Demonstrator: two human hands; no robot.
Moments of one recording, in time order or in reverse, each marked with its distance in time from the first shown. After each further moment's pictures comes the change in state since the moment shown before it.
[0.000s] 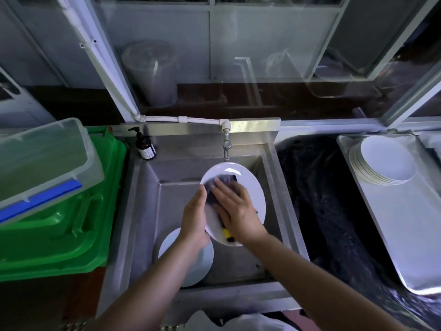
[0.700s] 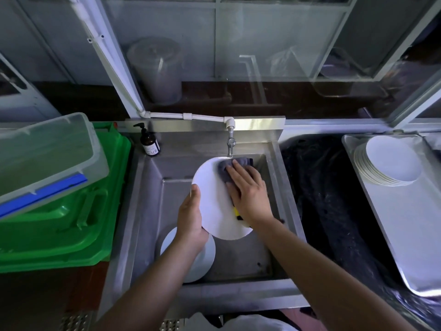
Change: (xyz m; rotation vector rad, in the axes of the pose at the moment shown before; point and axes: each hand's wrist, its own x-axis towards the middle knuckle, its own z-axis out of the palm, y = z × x) left_hand -0.001 0.001 -0.017 -0.126 0.027 0.059; right_hand 0.020 0.035 0.005 -0.086 0.046 0.170
